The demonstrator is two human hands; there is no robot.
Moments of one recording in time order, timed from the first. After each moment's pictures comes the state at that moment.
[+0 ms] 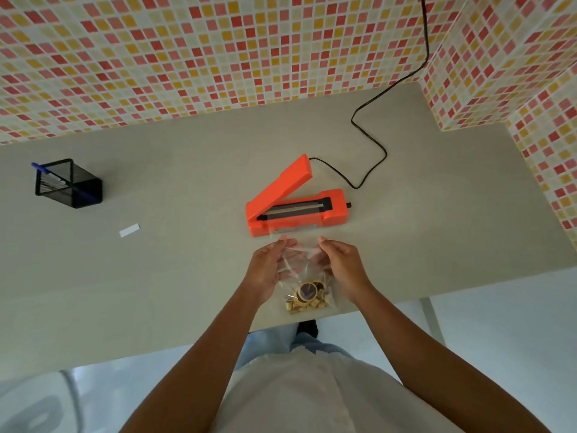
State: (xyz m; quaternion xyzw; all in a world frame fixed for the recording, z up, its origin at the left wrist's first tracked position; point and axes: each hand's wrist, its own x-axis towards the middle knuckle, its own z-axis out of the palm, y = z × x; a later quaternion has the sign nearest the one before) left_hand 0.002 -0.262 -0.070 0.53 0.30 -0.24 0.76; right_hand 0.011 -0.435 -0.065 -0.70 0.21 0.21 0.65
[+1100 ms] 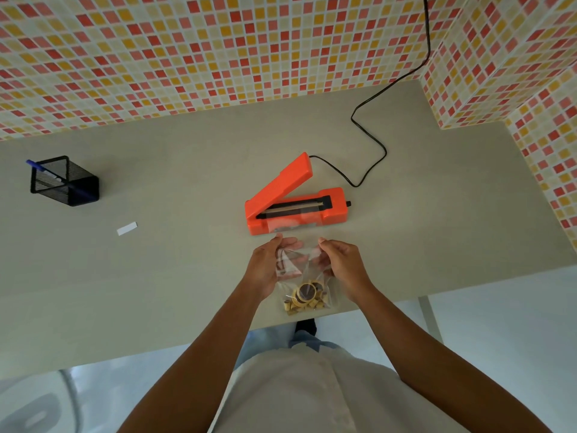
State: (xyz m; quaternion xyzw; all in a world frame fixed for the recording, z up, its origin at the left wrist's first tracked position) left_hand 0.006 -0.263 -0.056 0.51 0.33 -0.26 0.75; right_hand 0.011 -0.437 -0.069 -0.71 0.22 0.21 0.64
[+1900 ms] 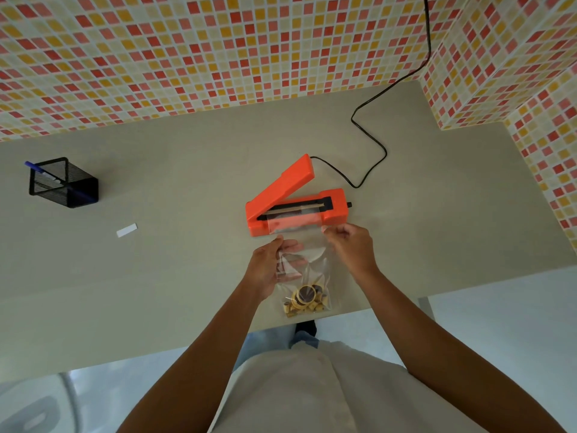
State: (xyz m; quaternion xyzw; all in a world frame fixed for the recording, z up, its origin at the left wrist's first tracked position) left_hand 0.008 -0.262 -0.053 0.52 0.34 -0.27 0.73; right_hand 0.046 -0.446 -0.072 -0.83 0.18 0.11 0.51
